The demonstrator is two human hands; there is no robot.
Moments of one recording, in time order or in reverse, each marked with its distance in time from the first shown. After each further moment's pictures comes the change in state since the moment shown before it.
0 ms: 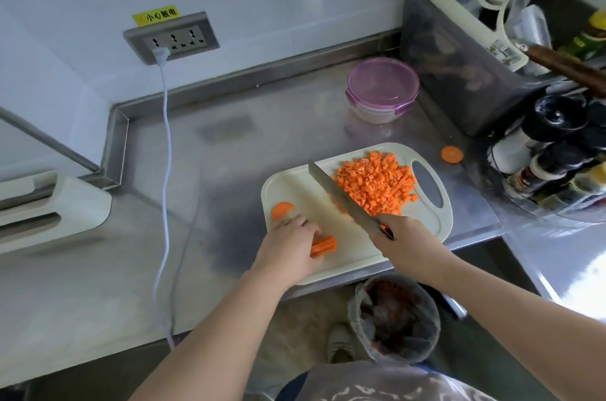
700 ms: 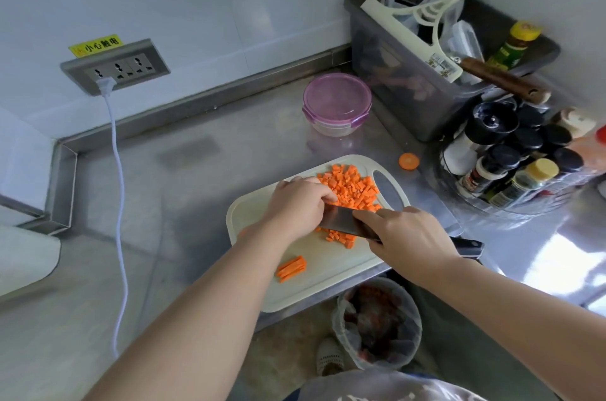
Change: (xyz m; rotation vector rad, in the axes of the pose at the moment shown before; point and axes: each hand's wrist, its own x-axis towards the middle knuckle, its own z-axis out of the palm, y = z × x) left_hand 0.081 0.051 -0.057 -0.092 0.091 0.200; right_hand -0.007 0.011 -0.044 -0.778 0.275 -0.274
